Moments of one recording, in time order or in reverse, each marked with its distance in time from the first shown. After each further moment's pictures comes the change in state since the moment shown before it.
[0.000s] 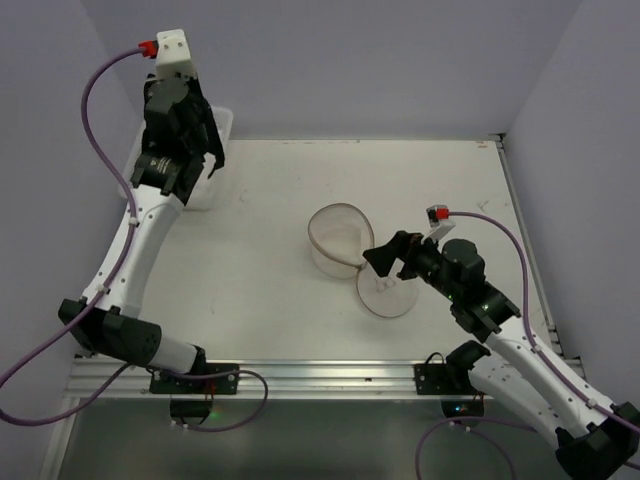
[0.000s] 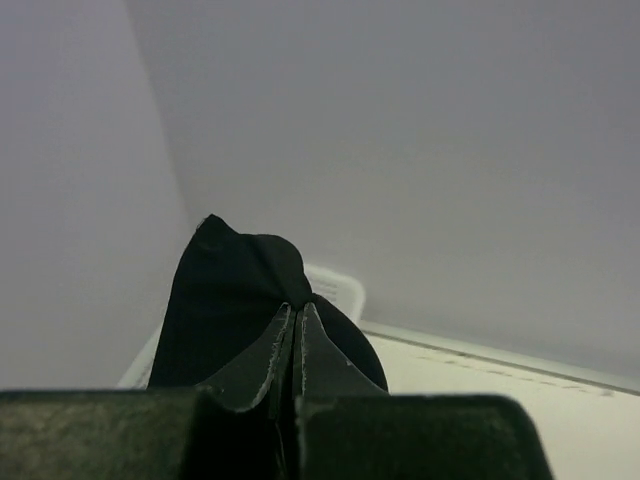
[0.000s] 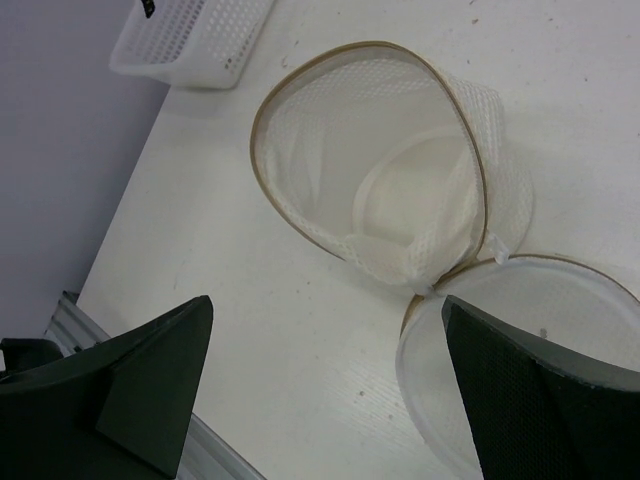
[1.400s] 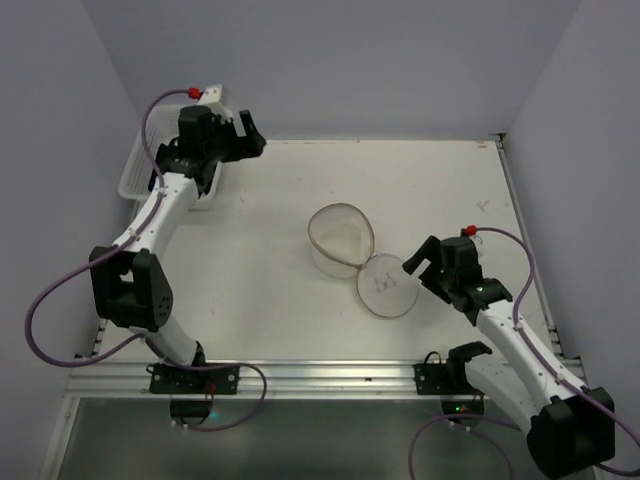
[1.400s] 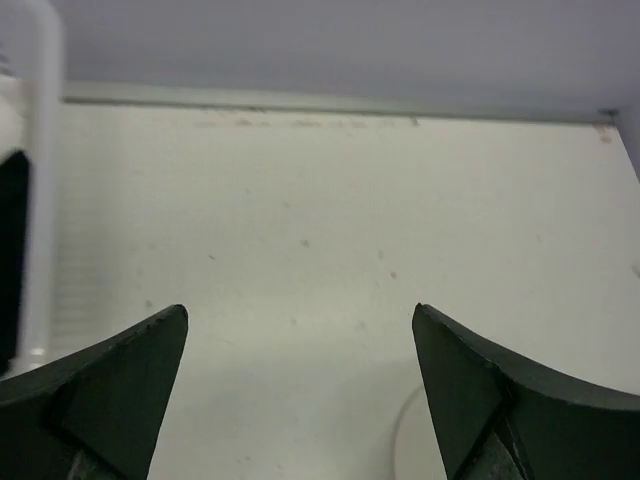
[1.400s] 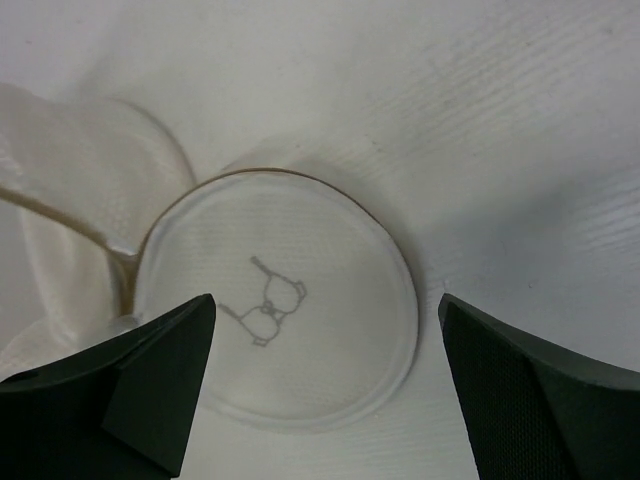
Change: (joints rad) left arm 0.225 0.274 -0.163 -0.068 0.726 -0.353; right arm -0.256 0.139 -0.044 -0.334 0.211 0.270
